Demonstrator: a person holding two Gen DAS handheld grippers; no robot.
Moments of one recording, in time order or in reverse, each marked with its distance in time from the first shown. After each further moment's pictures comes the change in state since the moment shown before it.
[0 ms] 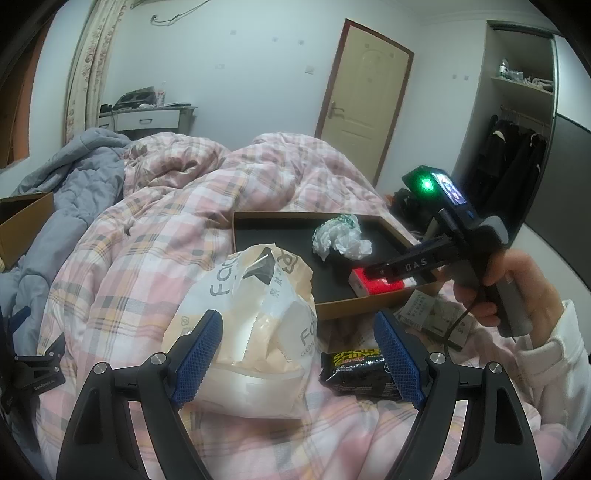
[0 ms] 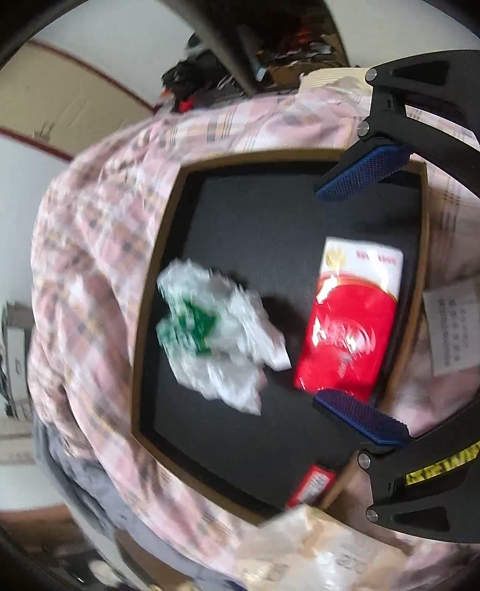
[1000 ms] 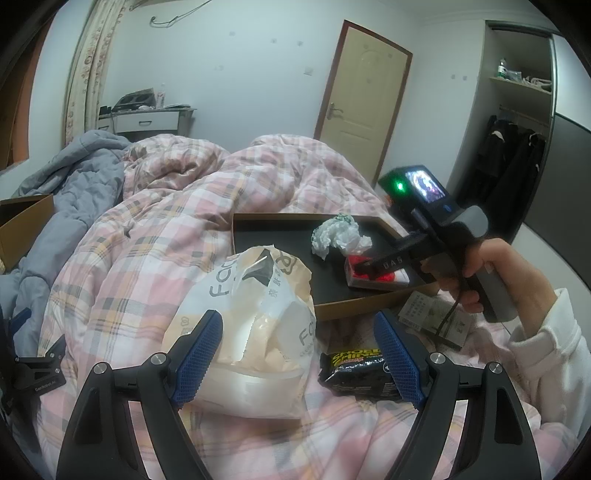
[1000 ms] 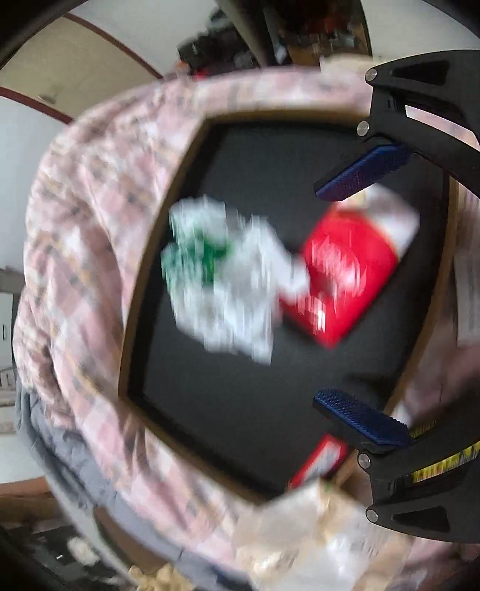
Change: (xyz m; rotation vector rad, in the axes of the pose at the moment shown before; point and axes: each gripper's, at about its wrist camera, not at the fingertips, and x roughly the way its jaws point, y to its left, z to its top) left arm -0.002 0.001 0.001 0.007 -0.001 -0.003; right arm 0.011 0.010 0.015 -0.072 0.025 -0.077
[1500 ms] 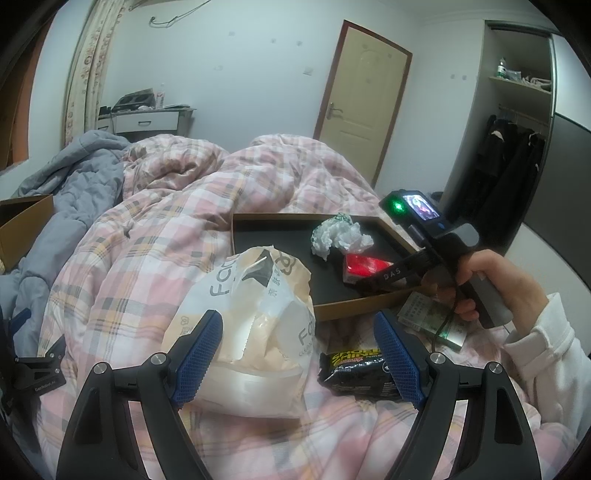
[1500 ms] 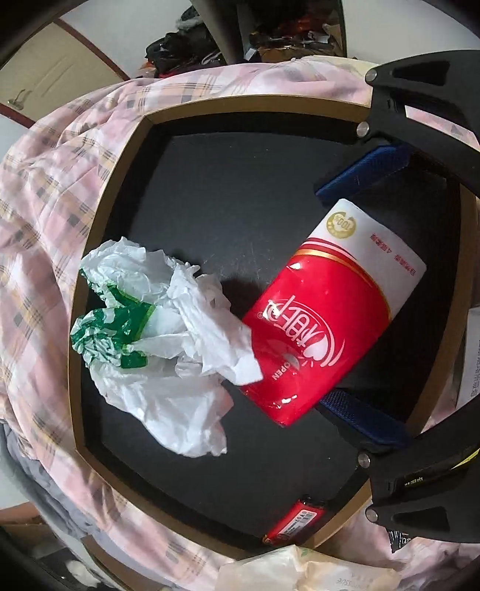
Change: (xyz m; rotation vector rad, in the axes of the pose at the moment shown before) left arm 0.000 0.000 0.000 0.001 0.000 -0.001; right arm 0.041 -0.018 -0.008 0.074 0.123 0.100
